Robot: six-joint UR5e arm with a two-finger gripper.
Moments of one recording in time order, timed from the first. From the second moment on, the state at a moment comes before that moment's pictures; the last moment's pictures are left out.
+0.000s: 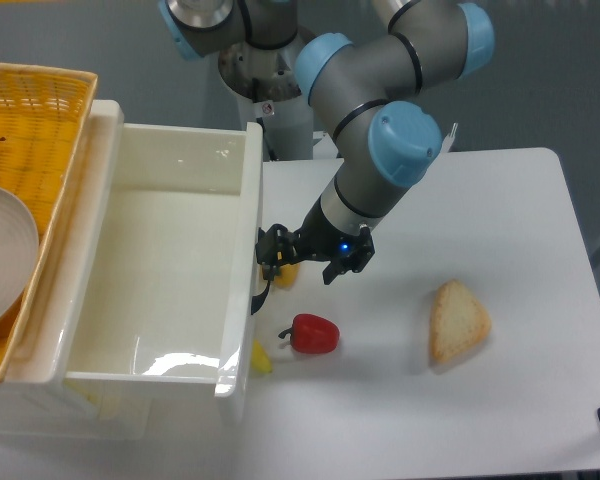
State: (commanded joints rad) arm 2.54 -1.86 -1.52 -1.42 1.13 0.42
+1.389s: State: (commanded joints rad) arm 2.73 -2.01 -1.46 -1.17 1.68 1.19
